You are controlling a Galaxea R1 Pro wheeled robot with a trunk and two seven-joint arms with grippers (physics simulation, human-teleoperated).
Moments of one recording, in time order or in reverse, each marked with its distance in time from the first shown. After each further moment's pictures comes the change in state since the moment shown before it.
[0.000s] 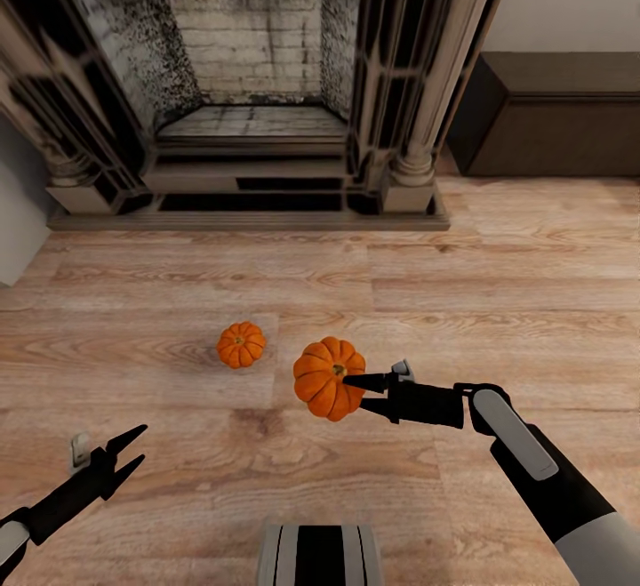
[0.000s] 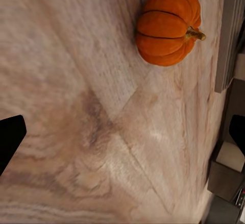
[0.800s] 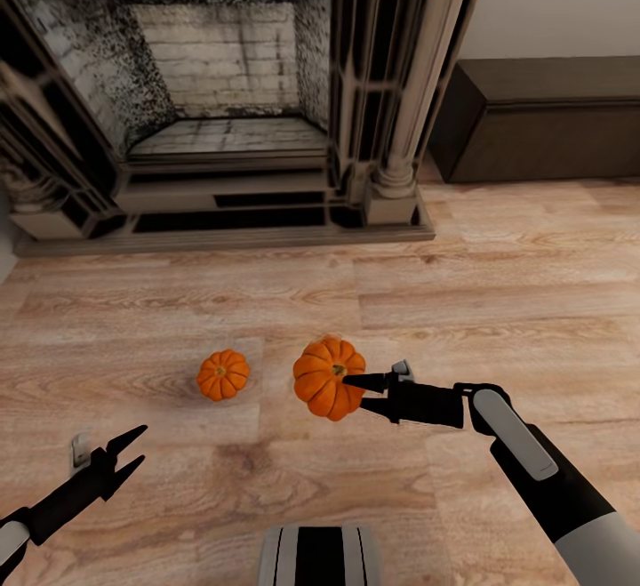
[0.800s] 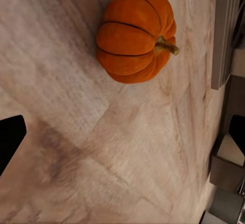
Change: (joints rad) left arm 0.000 0.000 -0.002 0.000 -0.001 0.000 0.001; right arm 0.000 0.001 -0.001 0.000 0.003 -0.001 0.000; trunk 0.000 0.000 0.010
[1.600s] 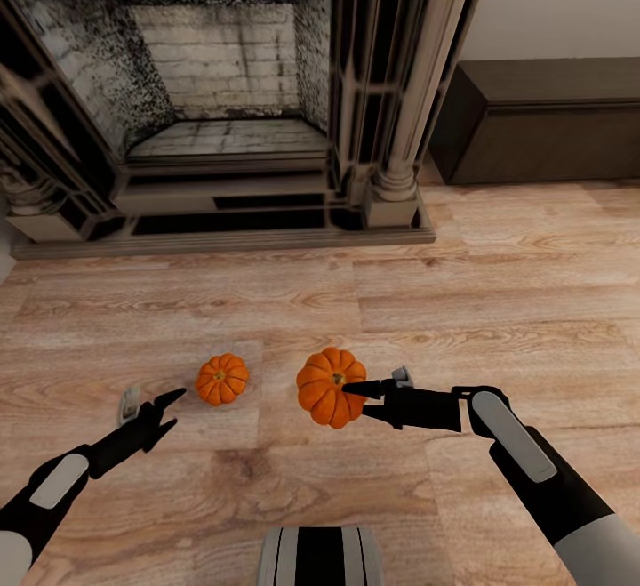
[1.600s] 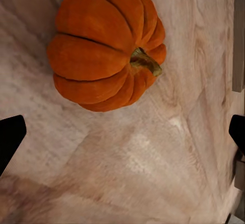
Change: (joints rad) left arm -0.102 -0.102 0.012 -0.172 0.014 0.021 0.371; right arm 0.006 0.004 0.002 0.007 -0.003 -0.003 -0.117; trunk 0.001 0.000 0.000
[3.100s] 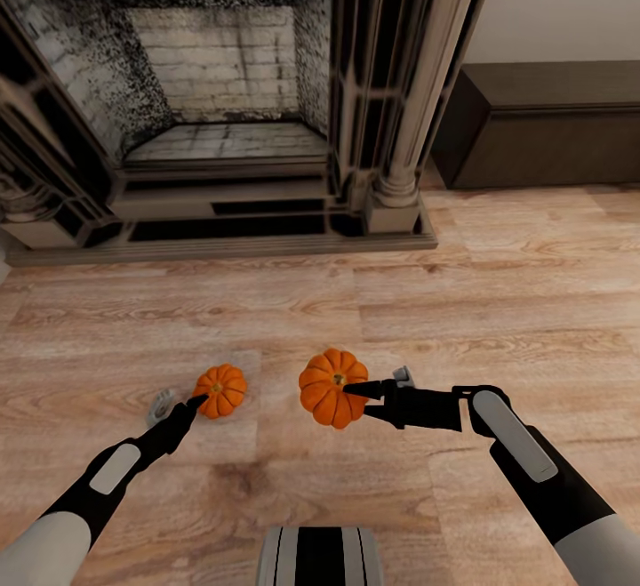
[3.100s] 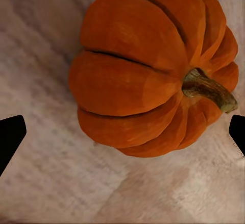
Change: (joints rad) left arm -0.050 -0.147 -0.008 0.043 -0.071 -0.252 0.315; right arm 0.000 -0.001 -0.004 -0.007 0.001 -0.007 -0.045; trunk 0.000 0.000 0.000
